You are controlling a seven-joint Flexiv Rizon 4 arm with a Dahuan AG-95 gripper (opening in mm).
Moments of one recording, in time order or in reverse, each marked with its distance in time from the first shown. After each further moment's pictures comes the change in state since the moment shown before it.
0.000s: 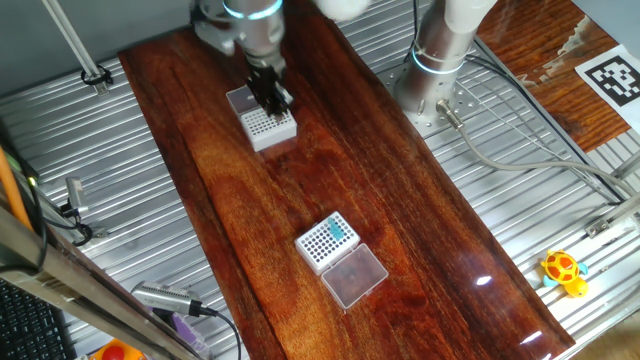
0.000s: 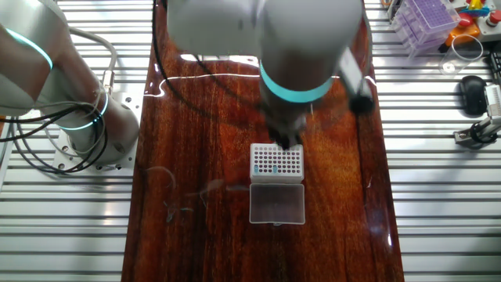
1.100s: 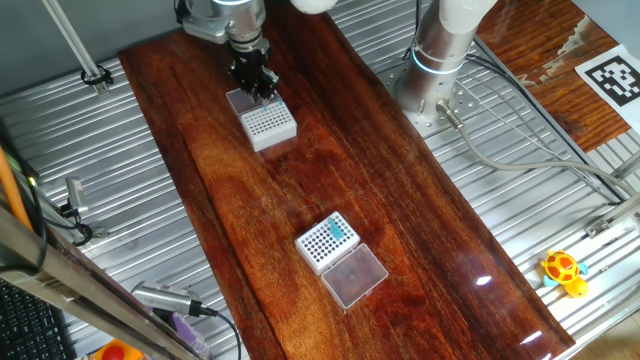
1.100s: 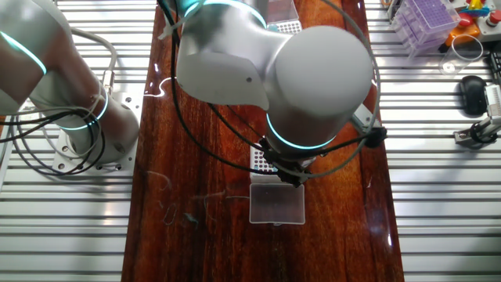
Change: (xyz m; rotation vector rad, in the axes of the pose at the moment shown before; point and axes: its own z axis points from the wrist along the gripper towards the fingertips) arm 0.017 -0.040 0.014 0.015 0.033 -0.230
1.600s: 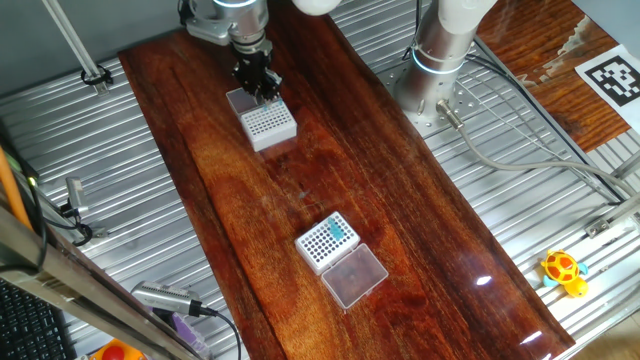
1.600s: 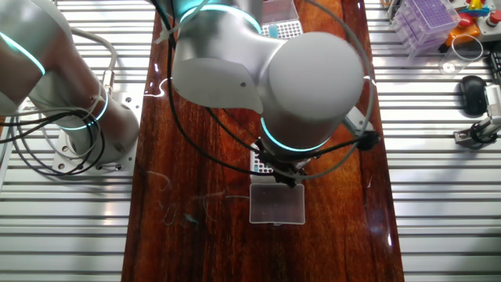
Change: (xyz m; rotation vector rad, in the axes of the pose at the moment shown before) arm 0.004 0.005 0.009 0.001 -0.007 0.004
